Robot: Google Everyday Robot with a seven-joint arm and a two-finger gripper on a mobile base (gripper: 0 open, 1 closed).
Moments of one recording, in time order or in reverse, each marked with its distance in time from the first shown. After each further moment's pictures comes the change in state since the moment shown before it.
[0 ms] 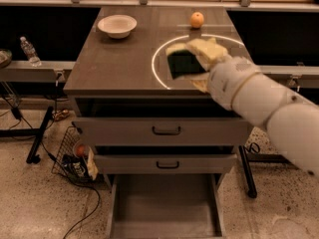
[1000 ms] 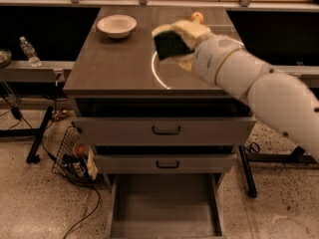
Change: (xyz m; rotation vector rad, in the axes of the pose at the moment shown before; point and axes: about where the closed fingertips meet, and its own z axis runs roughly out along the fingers) arm 0.004 -0.019 0.056 0.038 -0.059 0.015
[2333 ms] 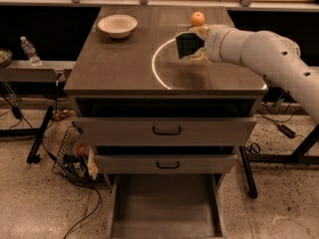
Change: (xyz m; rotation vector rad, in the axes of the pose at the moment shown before) arm 0.141 0.090 0.075 -0.320 0.147 0.242
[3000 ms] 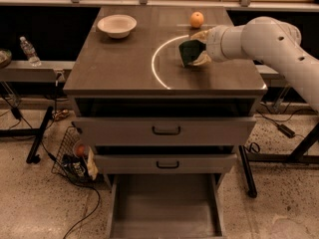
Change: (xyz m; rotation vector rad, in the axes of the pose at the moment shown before) arm 0.023 0.025 0.012 -0.197 0.034 -0.007
